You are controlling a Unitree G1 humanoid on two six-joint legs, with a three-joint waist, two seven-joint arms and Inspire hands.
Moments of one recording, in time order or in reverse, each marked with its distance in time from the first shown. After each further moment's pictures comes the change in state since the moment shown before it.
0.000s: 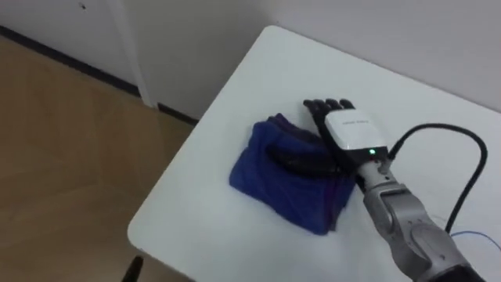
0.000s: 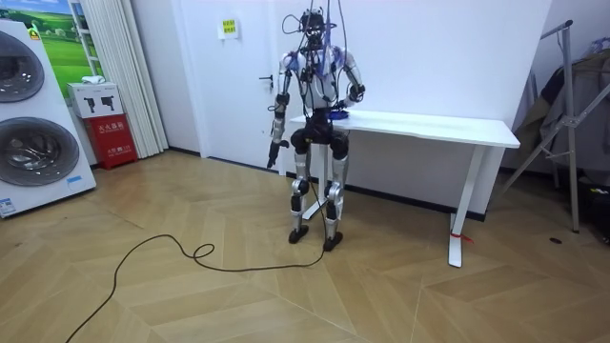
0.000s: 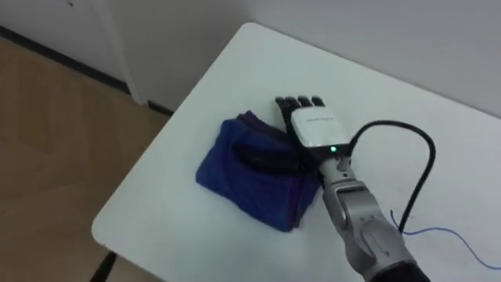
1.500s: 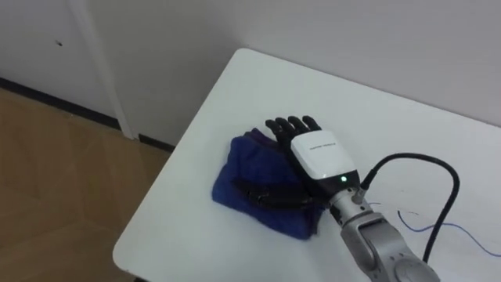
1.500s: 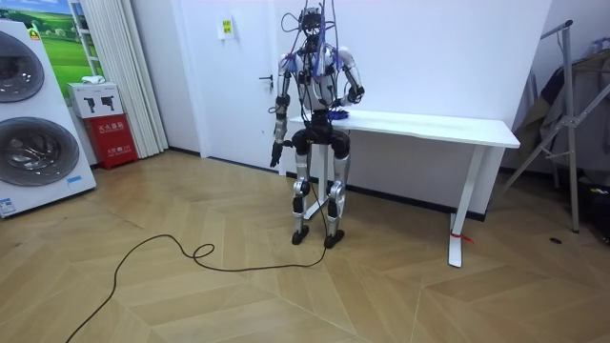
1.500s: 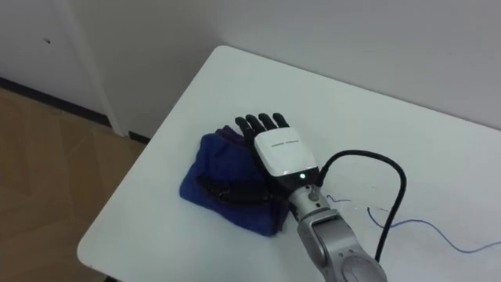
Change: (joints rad) left arm -0.005 -0.011 -0.033 0.057 0.007 0.016 0.027; right arm 0.172 0.059 0.078 -0.147 -0.001 -0.036 0.016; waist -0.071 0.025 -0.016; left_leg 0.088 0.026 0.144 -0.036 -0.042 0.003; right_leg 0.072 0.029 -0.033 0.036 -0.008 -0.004
